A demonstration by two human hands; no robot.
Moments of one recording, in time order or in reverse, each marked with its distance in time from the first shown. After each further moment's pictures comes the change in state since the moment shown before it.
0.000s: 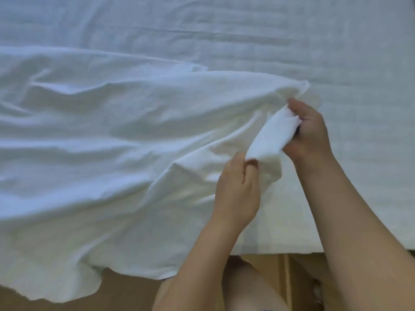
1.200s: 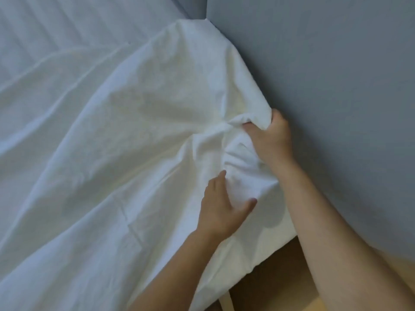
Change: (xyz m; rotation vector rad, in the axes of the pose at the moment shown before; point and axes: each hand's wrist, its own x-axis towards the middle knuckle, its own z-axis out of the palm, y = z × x) left_hand 0.103 0.005 0.551 0.646 -0.604 0.023; right_hand 0.088 -0.307 -0.504 -0.802 0.720 -0.270
